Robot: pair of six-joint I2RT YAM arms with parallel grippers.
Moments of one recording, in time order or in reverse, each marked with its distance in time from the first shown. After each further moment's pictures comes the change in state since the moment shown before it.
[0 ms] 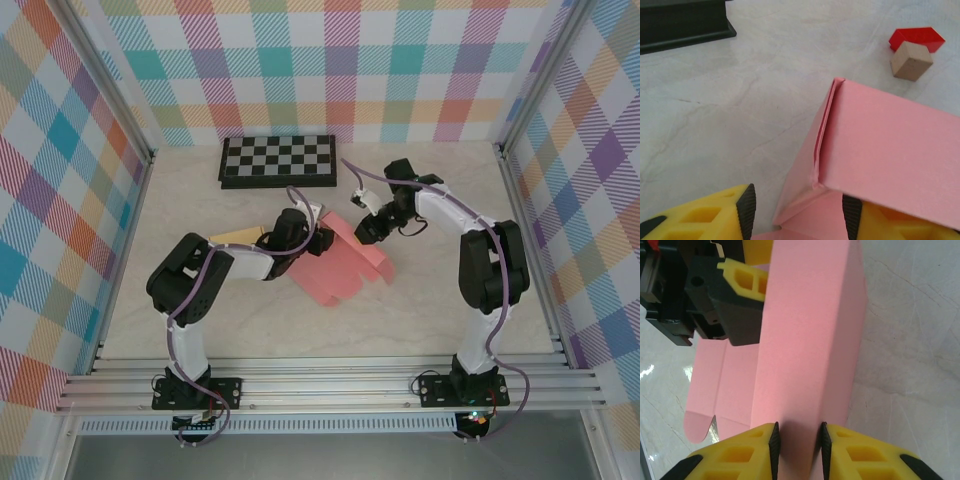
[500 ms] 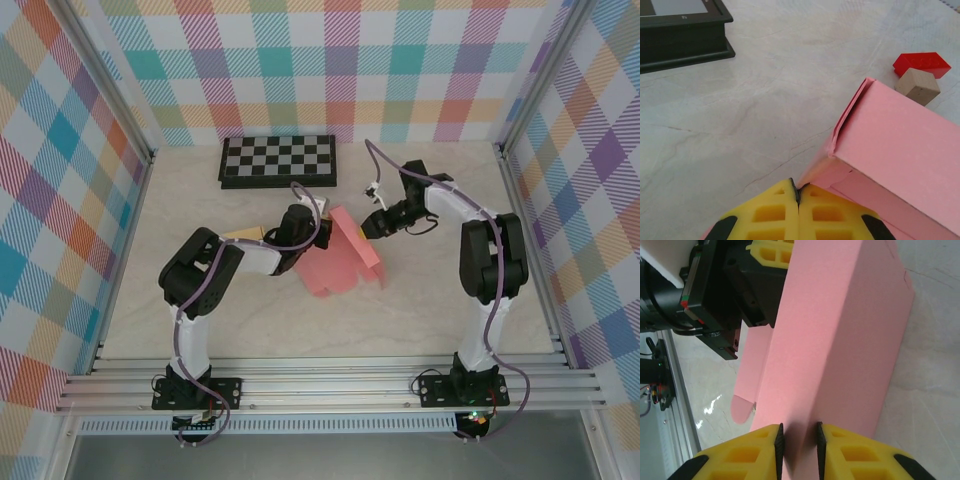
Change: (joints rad) left arm -0.011 0.088 0.087 0.049 -0.013 -0.038; right arm -0.096 0.066 0.010 -0.014 -0.233 0.093
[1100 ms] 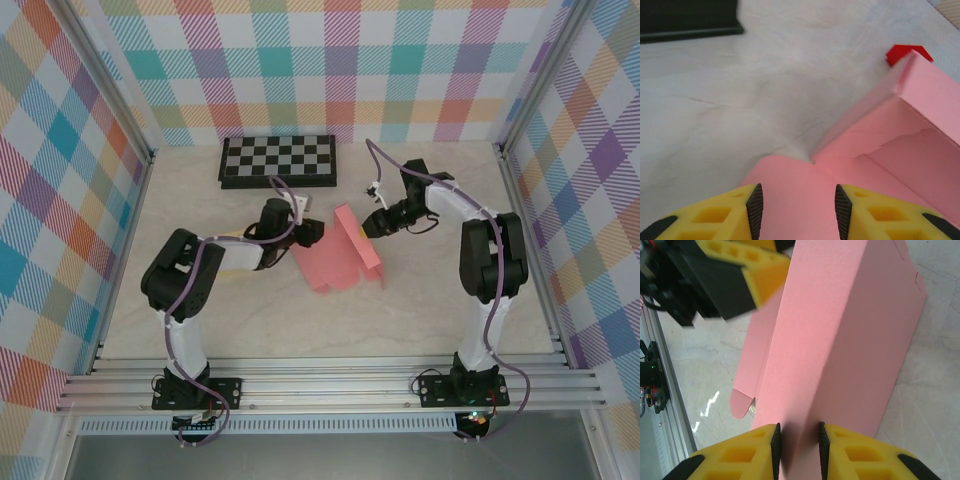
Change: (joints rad) left arm 0.151 -0.105 -0.066 -0.109 0.225 -0.011; right arm -0.003 0.013 0.018 -0.016 0.037 -0.002
